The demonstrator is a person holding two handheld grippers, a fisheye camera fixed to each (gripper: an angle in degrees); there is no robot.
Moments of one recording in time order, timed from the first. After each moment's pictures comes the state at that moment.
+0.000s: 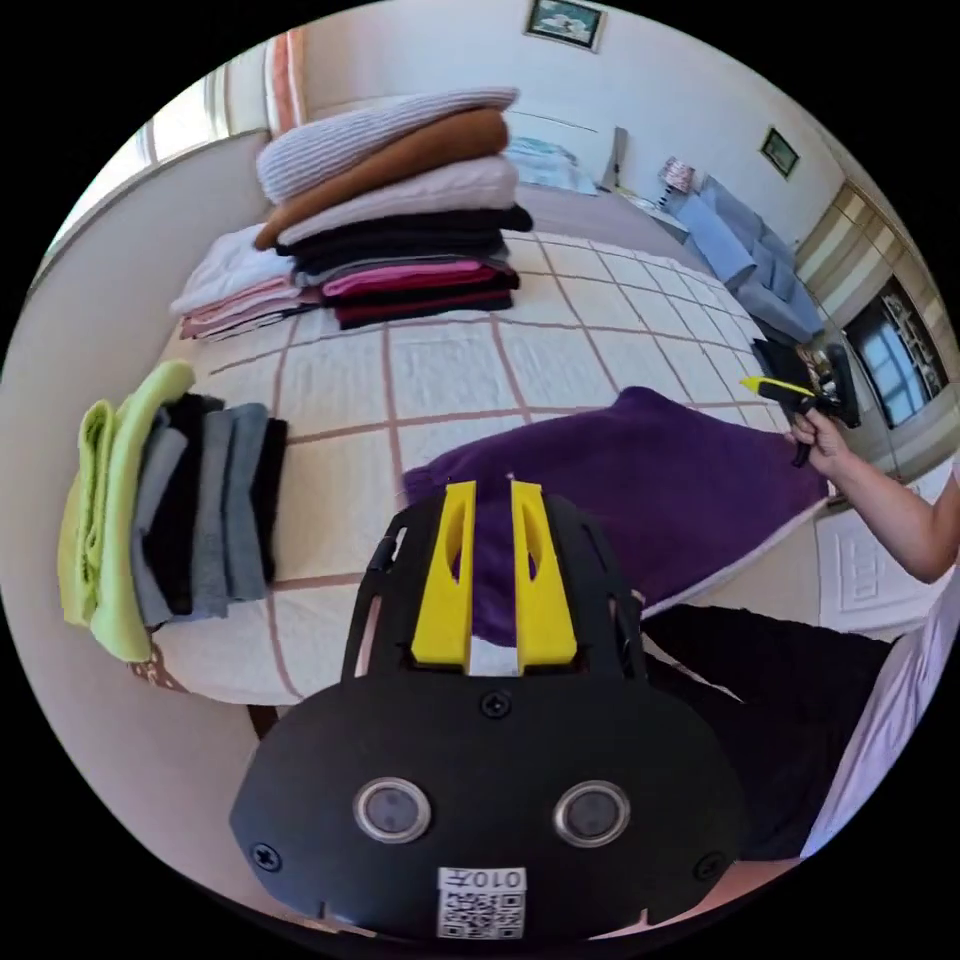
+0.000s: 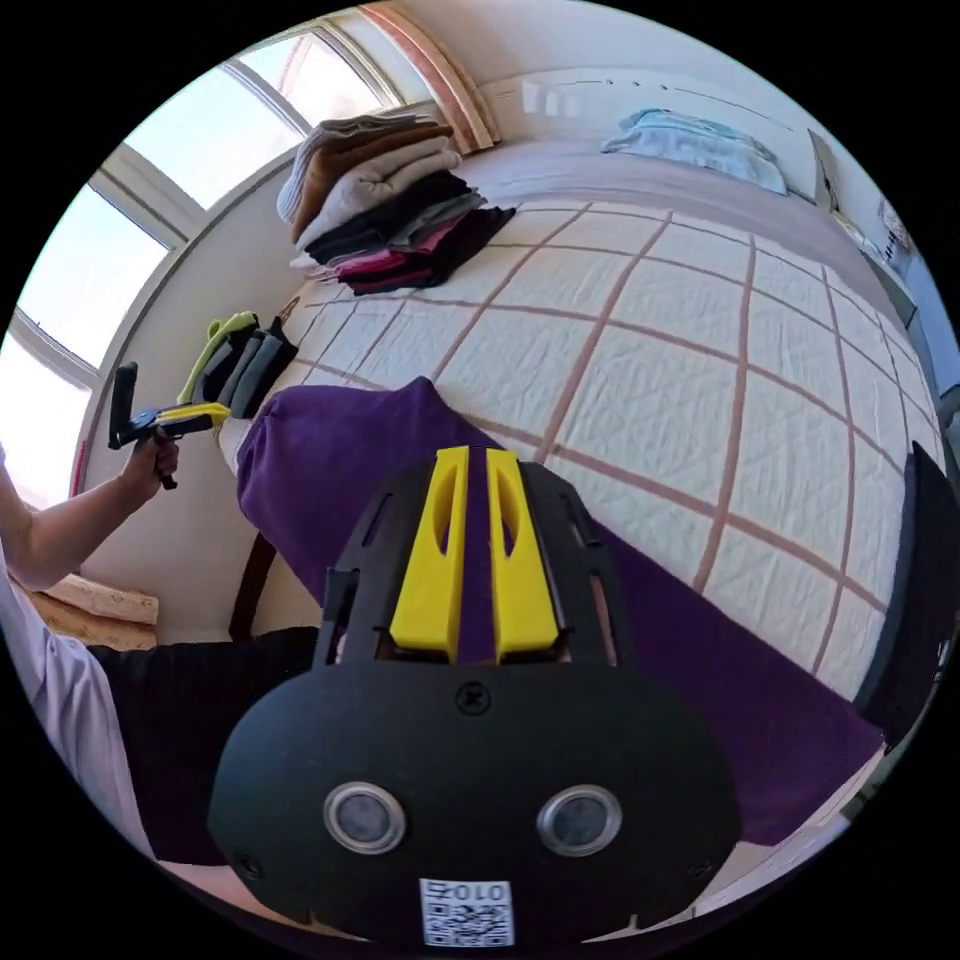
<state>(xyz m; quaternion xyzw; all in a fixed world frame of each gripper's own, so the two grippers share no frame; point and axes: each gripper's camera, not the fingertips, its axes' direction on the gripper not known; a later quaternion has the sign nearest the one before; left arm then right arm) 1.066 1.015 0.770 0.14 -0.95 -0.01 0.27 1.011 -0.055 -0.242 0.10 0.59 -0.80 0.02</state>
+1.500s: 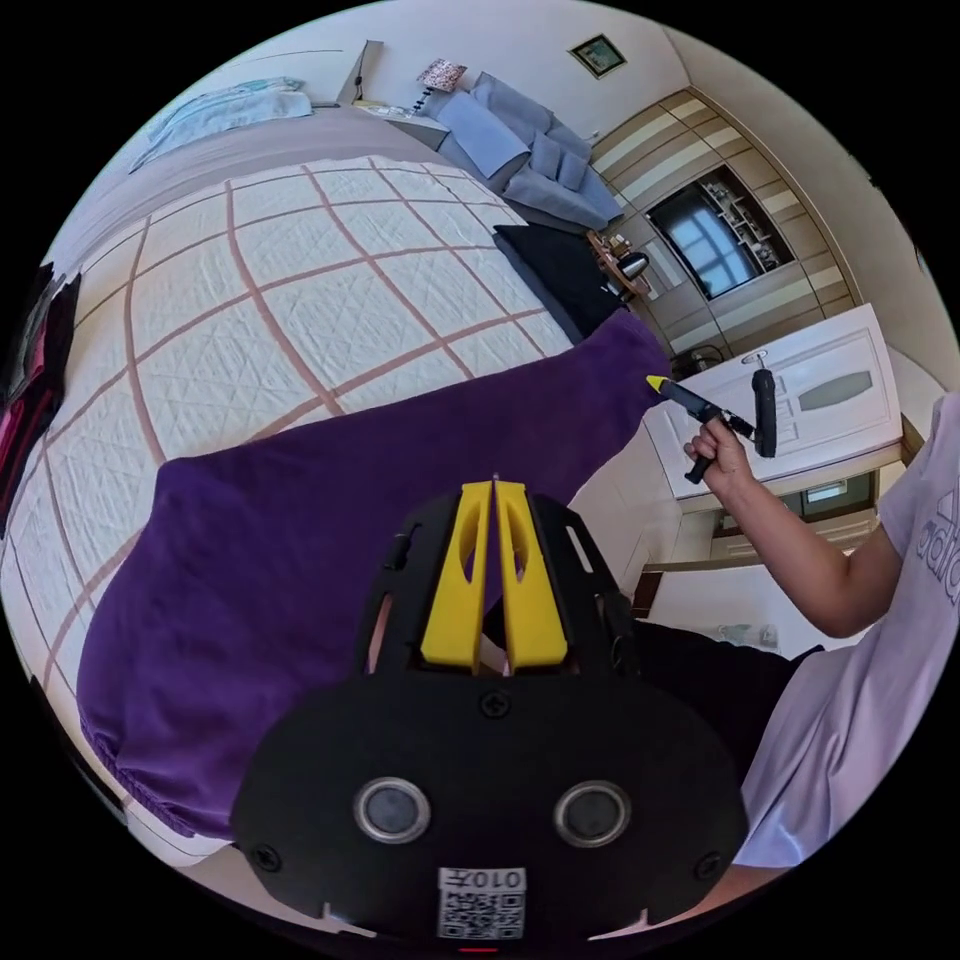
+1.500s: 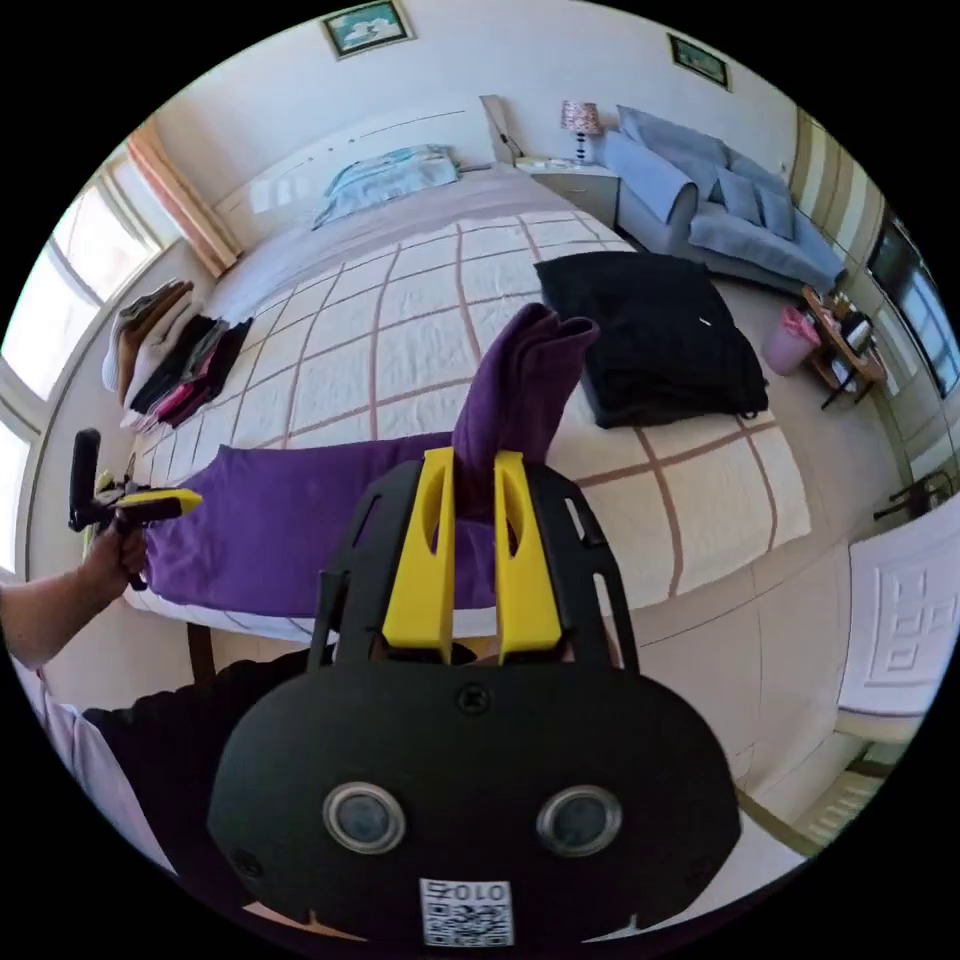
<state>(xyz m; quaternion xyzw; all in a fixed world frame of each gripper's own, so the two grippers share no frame) 0.815 0.816 0.826 -0.04 -0.87 -0.01 0.49 1.074 0.079 -0.504 0.41 0.46 -0.78 0.11</state>
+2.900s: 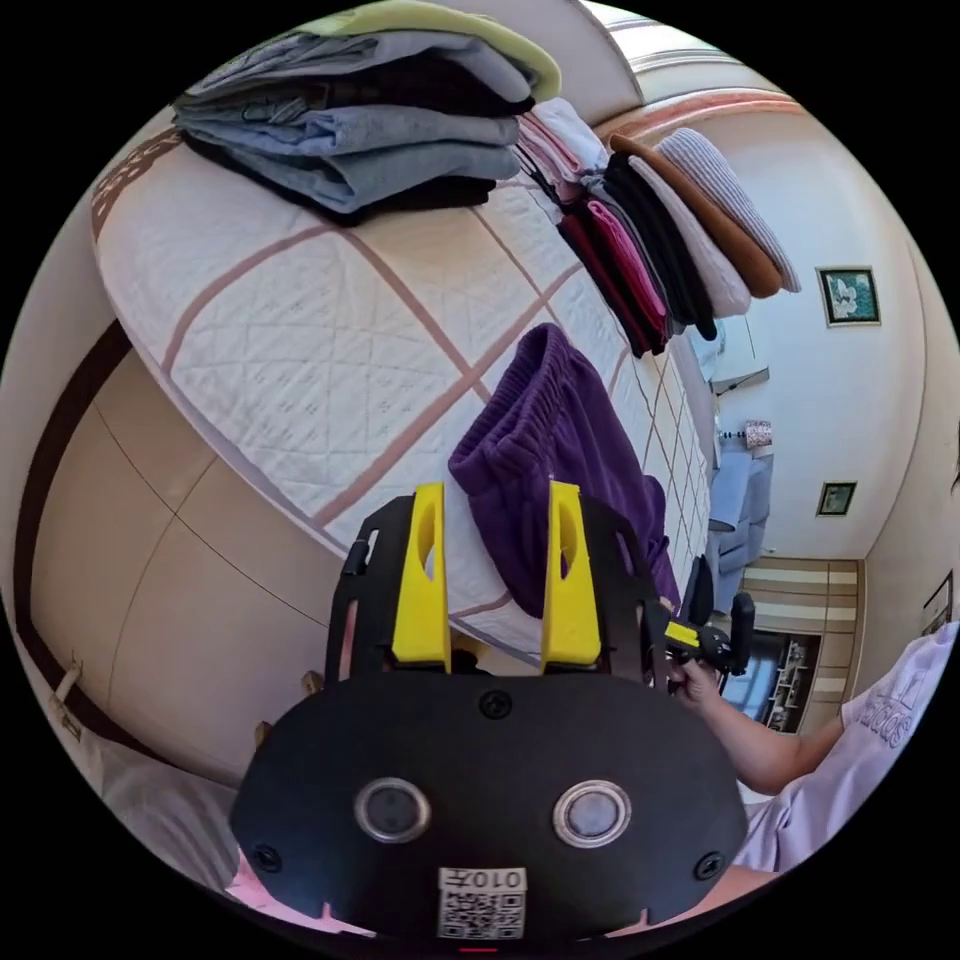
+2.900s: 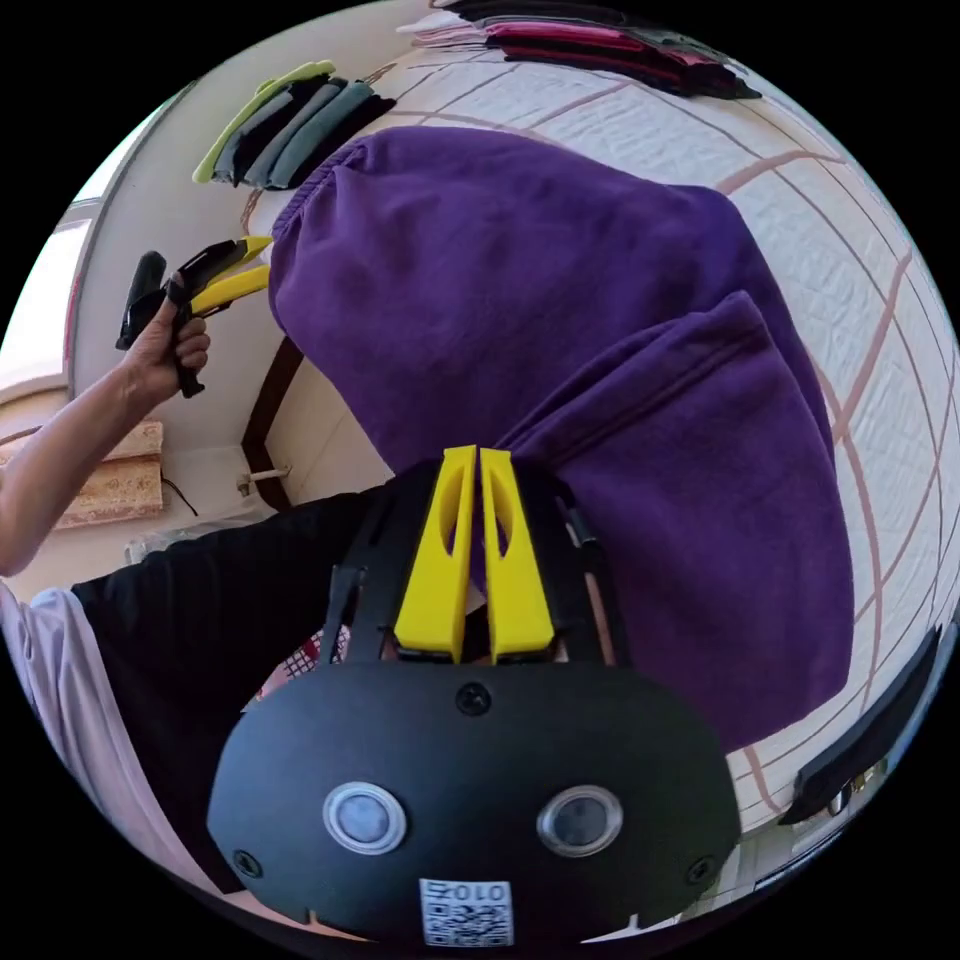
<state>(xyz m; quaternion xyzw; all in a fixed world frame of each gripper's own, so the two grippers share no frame) 1.122 1.248 0.772 0.56 -0.74 -0.03 0.37 1.214 -0.188 -0.068 -0.01 0.80 -0.60 -0.06</state>
